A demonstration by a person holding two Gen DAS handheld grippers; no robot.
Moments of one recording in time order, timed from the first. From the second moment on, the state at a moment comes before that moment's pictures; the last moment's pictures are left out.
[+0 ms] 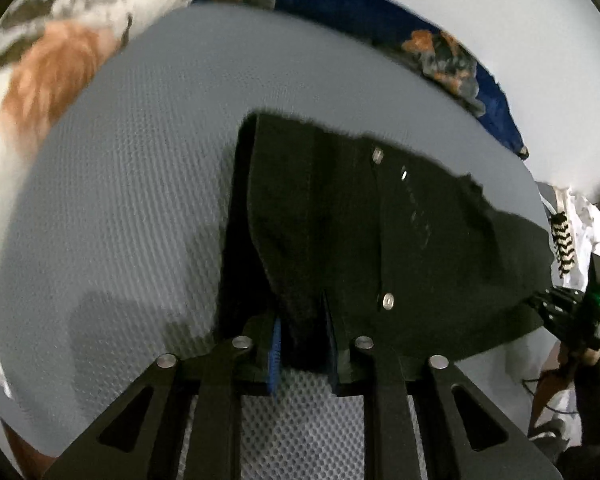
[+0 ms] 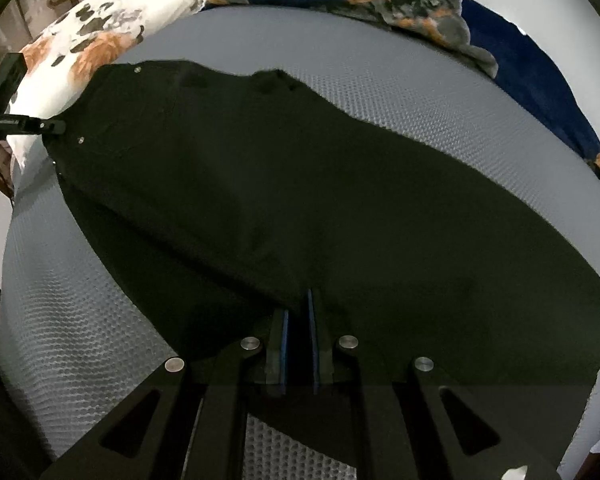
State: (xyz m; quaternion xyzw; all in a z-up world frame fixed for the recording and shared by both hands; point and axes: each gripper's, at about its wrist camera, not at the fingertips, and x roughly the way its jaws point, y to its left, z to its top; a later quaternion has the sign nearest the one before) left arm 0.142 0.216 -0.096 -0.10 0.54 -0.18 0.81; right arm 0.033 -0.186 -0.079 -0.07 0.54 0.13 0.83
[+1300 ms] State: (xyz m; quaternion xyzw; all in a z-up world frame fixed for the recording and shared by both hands) left arm 0.030 -0.062 -0.057 0.25 0.32 -0.38 0.83; right arm 0.018 -0.211 -0.080 0.02 0.50 0.11 0.86
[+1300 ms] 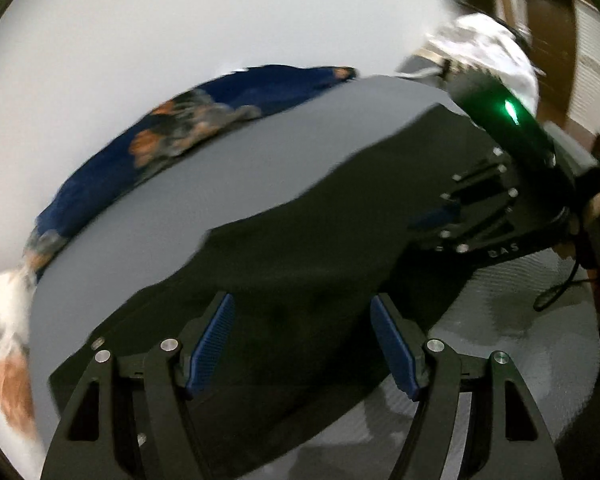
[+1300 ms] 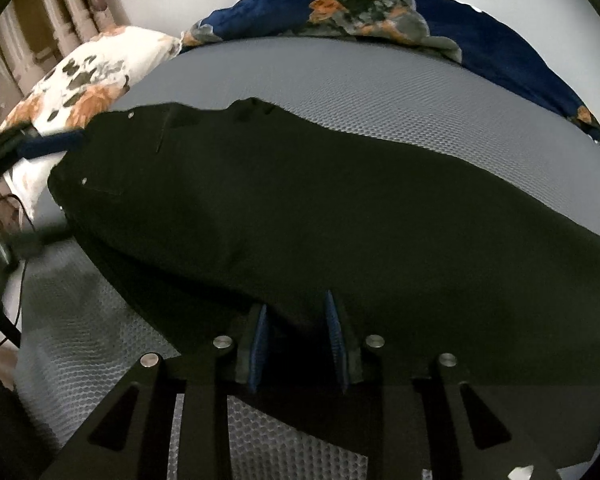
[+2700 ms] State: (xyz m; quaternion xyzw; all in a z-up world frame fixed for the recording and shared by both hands) left arm 0.046 -0.160 -0.109 0.23 0.38 -0.41 0.79; right arm 0.006 -0.499 -0.088 0.40 0.39 -0.16 0.82
